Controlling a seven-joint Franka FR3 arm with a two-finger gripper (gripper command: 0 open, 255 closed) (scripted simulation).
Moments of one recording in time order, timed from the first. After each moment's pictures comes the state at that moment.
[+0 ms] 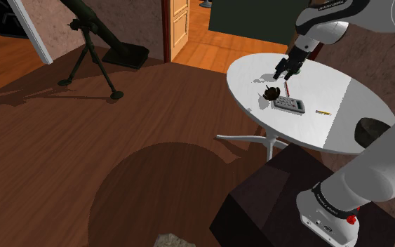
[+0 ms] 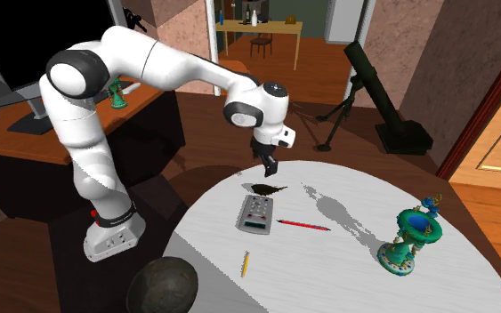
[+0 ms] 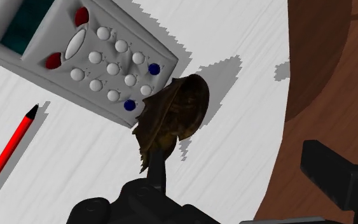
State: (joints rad) arm -0.14 0.08 -0.48 -2.01 0.30 2.01 -0.55
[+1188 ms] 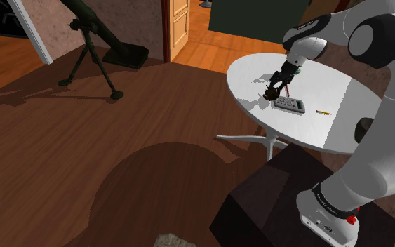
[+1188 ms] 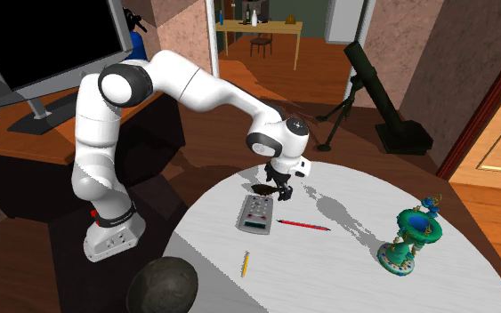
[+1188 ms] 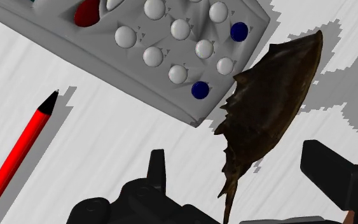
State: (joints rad) arm -0.23 0.40 -0.47 -1.86 0.46 2.05 -0.70
